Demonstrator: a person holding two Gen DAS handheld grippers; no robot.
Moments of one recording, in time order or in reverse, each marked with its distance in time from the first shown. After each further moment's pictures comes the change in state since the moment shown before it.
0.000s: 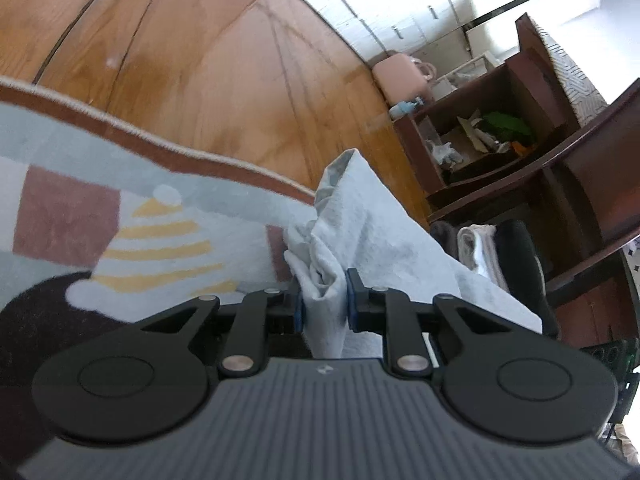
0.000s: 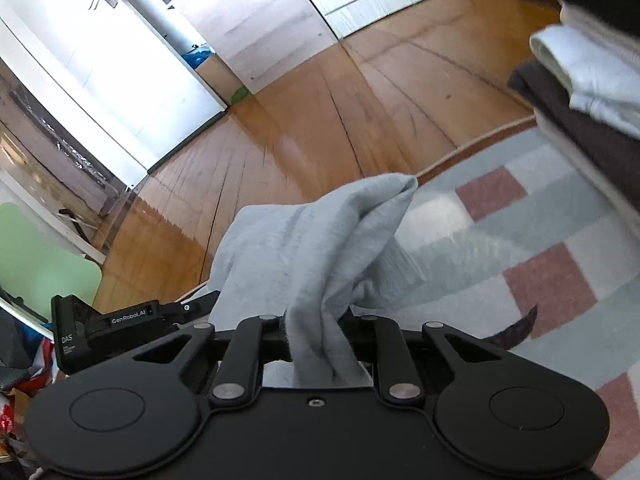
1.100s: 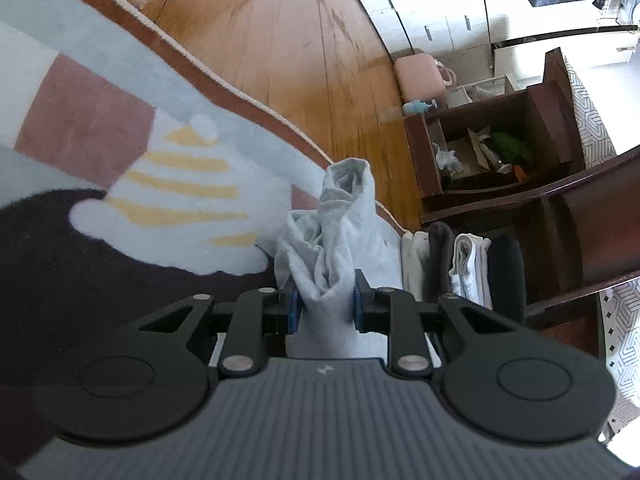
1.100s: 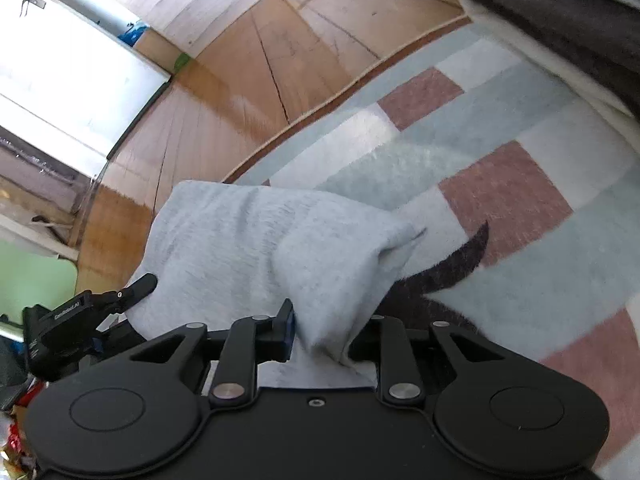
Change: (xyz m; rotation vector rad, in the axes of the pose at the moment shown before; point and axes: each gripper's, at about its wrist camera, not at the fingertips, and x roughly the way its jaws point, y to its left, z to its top) left arm 0.017 0.045 -0.012 -0.212 0.074 -0.056; right arm 0.042 -0.076 -0.017 0.161 0.182 -0.037
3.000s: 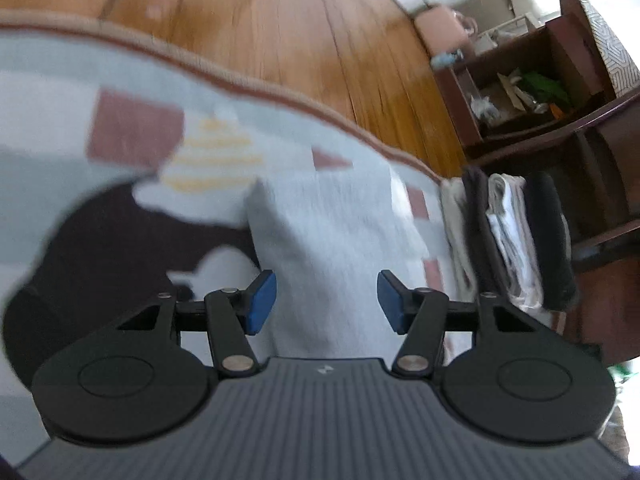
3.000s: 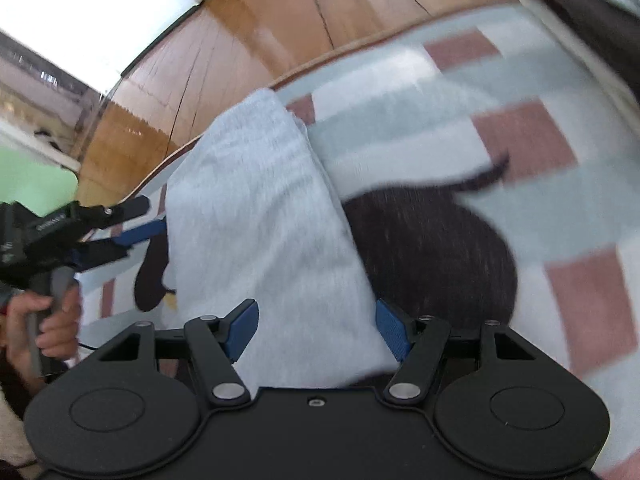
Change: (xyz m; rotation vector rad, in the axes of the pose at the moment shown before) left arm -0.038 -0.034 -0.017 0.119 0.106 0.195; right arm -0.017 0.029 -0.050 -0.132 0.165 -0.038
